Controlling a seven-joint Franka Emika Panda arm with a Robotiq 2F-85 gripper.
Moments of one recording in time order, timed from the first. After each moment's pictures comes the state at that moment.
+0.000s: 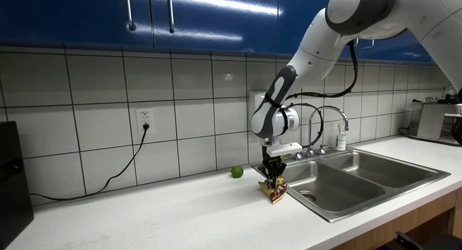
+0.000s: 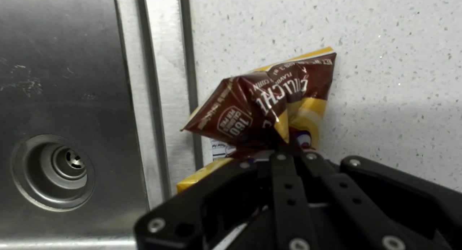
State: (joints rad) arm 0.09 0.54 -0.03 -2.00 -0.01 2.47 0.04
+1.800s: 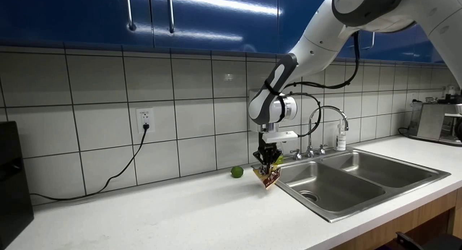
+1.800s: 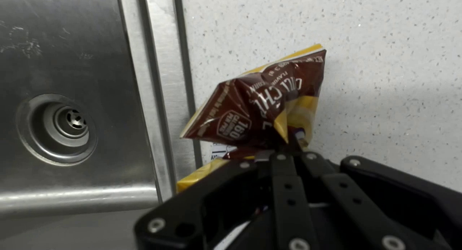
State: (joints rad) arm 0.07 0.48 -0.01 -1.95 0.02 2.45 0.04
